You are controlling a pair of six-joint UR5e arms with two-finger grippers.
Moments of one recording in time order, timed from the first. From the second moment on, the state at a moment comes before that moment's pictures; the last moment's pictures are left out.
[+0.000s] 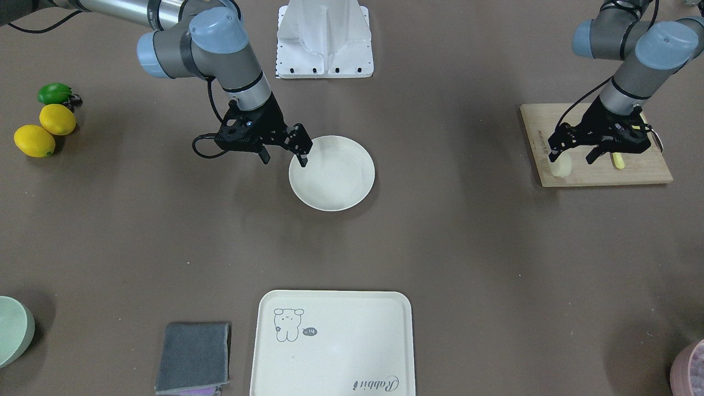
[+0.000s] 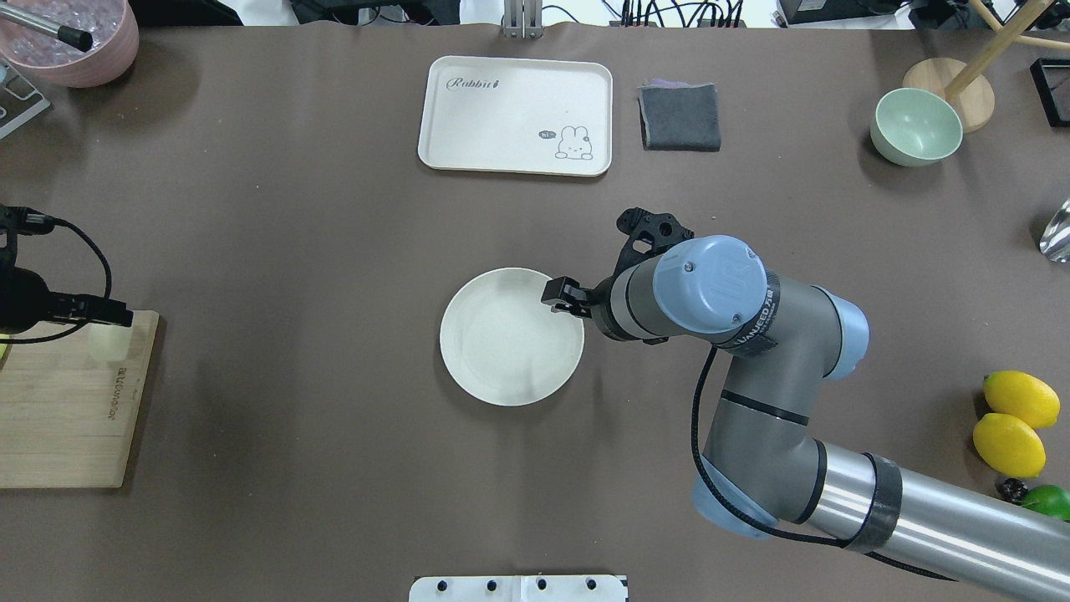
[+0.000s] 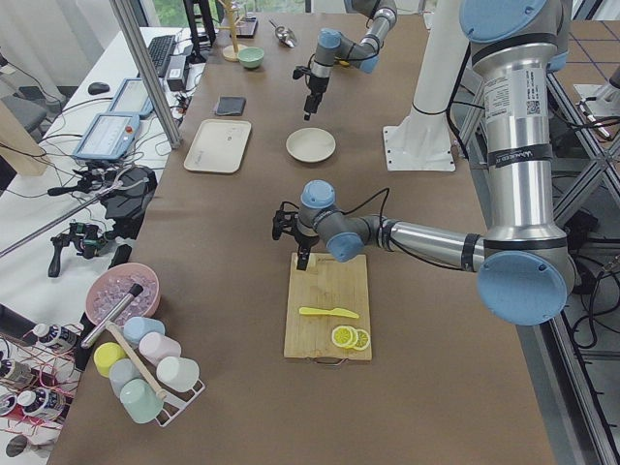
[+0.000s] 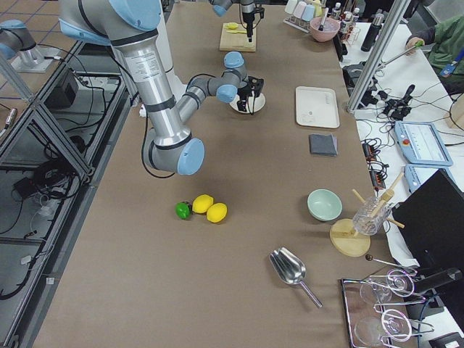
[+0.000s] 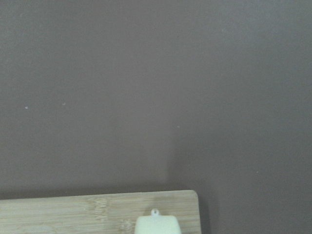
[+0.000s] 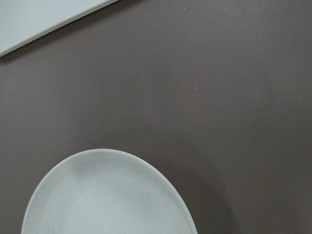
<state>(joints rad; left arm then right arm) -0.86 -1.42 -1.78 -2.27 -2.02 -0.90 0.49 -1.06 1.76 -1.23 1.74 1.62</state>
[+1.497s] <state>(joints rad) -0.82 -1.42 -1.77 -2.27 -2.00 -0.89 0.86 -1.20 1.86 -1.48 2.05 1.16</state>
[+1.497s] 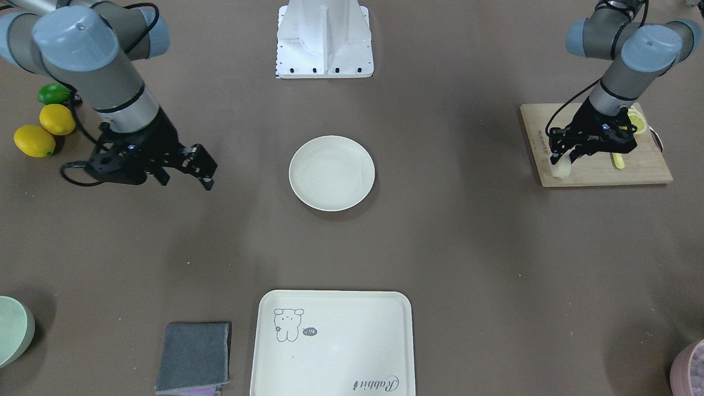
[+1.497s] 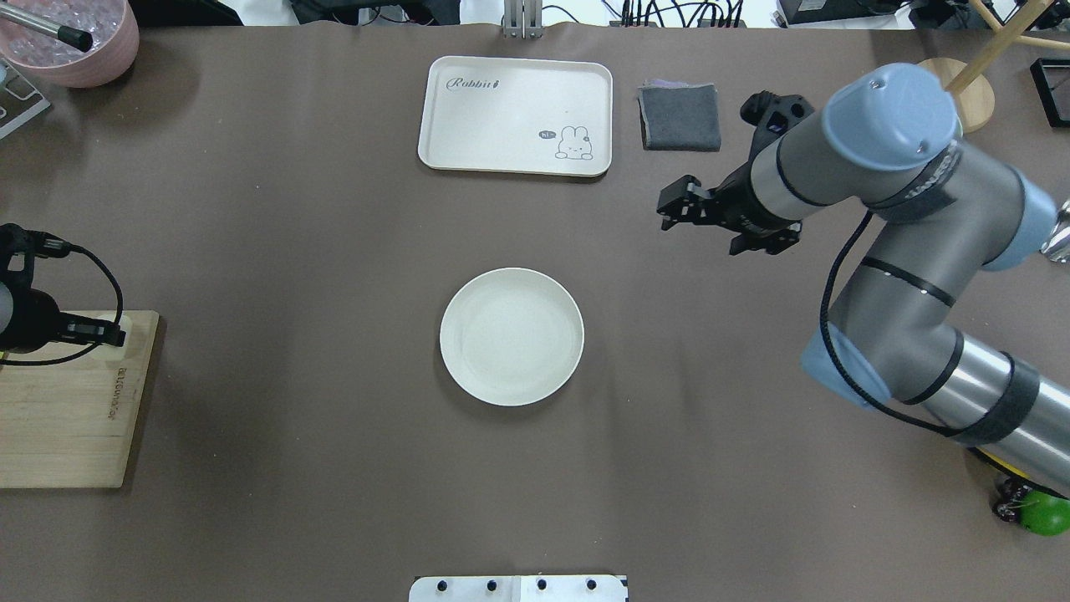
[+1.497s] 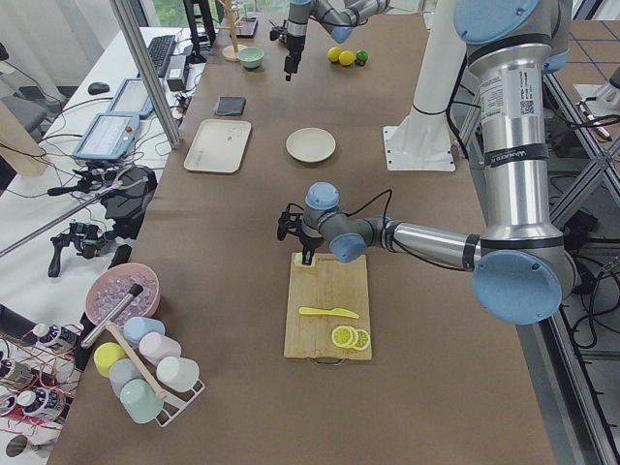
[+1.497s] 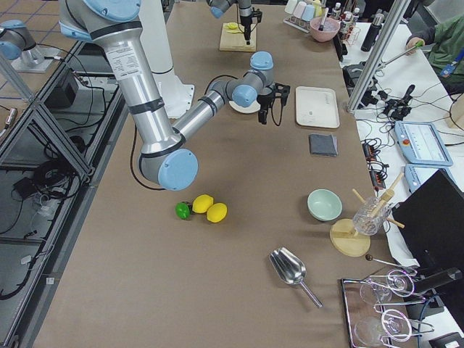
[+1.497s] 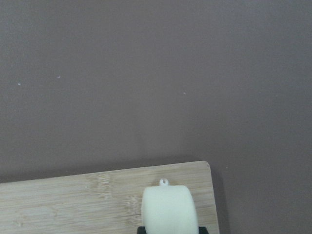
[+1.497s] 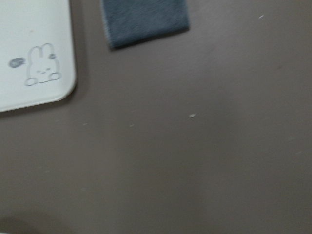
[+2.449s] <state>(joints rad) -0.88 -1.65 -1.81 -2.04 -2.06 -0.89 1.40 -1.56 1.79 -1.60 2.27 0.19</state>
